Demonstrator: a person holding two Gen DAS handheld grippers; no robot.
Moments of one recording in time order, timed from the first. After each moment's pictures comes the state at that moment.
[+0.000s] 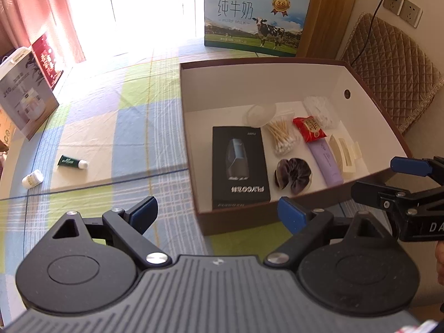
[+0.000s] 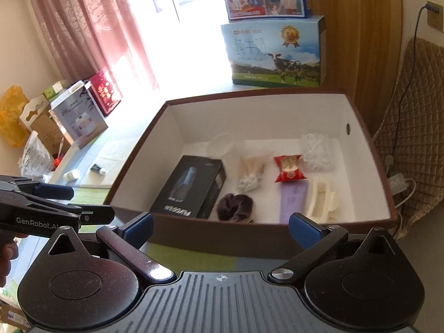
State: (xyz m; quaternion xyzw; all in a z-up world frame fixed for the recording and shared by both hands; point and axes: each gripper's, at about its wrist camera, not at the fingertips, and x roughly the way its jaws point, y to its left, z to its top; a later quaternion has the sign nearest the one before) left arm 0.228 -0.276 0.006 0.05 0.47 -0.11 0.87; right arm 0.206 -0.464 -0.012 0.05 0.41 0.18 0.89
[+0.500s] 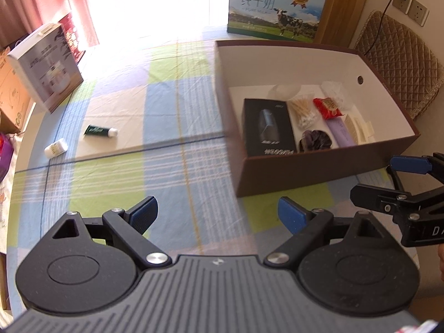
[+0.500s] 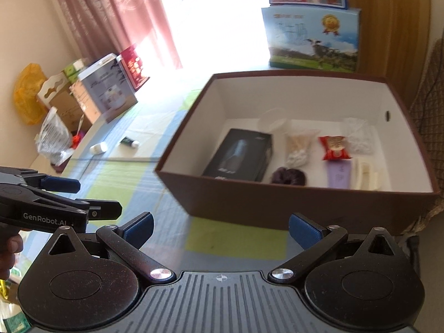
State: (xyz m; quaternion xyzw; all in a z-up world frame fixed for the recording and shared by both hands) left arm 0.191 -0.220 0.002 0.05 0.49 -0.09 0.87; right arm 0.173 -0.405 -0.020 0.03 0.43 0.22 0.87
